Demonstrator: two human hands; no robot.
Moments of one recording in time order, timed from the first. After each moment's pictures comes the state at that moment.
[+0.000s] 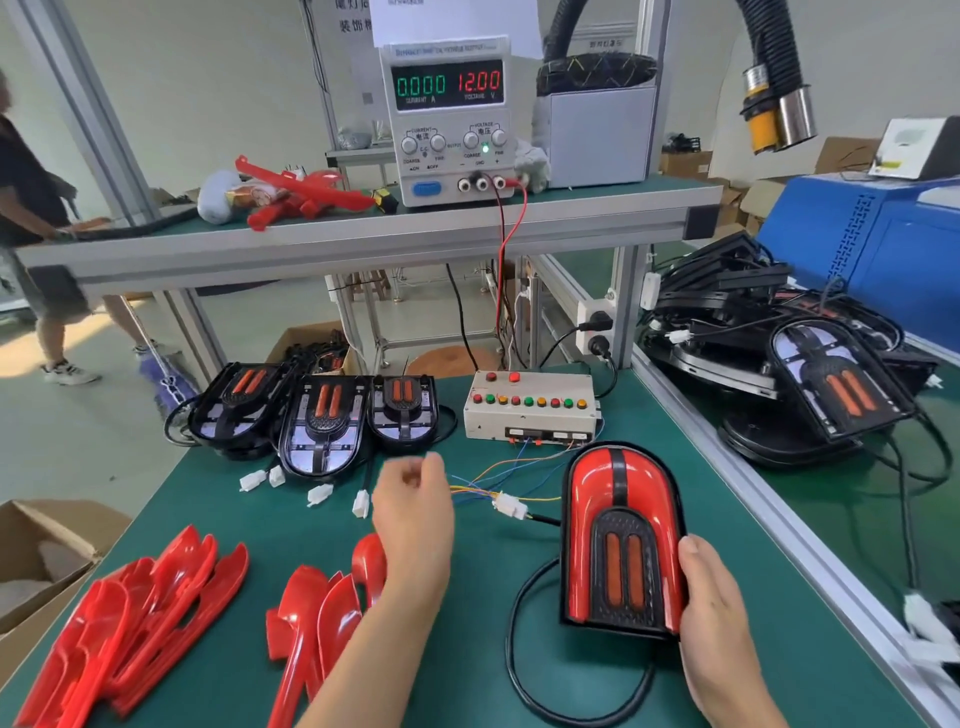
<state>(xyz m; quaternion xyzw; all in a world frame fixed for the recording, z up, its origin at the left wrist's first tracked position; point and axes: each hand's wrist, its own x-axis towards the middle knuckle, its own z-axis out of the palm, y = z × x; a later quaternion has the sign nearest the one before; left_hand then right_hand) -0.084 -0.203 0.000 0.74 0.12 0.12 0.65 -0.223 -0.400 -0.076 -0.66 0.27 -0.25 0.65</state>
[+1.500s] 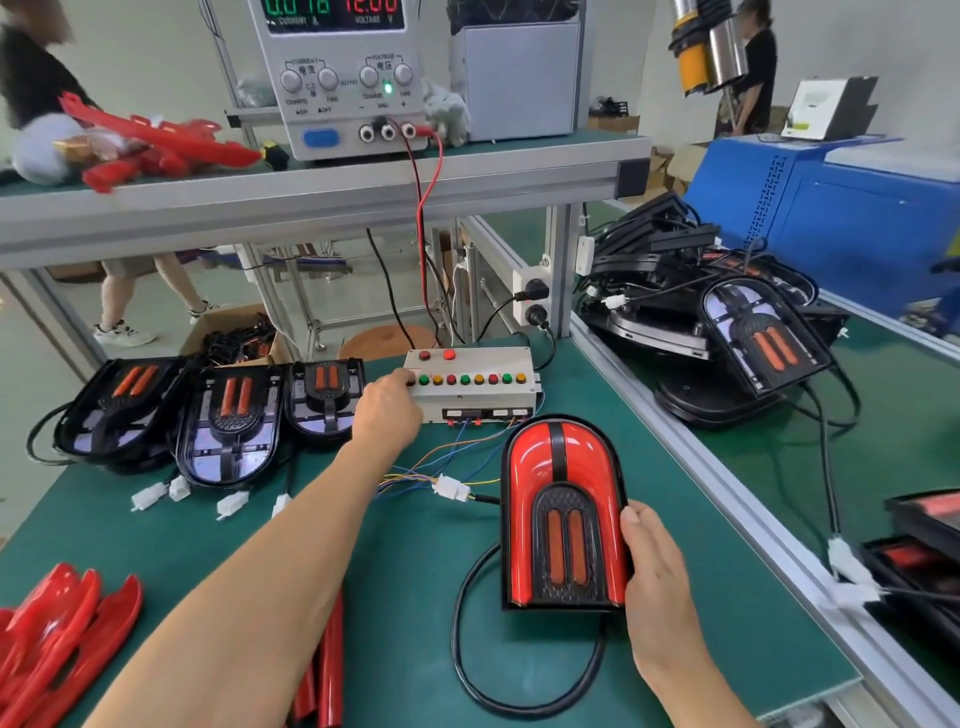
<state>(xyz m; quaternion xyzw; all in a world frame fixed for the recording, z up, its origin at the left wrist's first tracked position) 0.063 -0.263 -0.020 0.95 -0.17 0.06 0.24 -0.217 -0.405 -0.081 -0.66 0.24 -0.27 0.66</state>
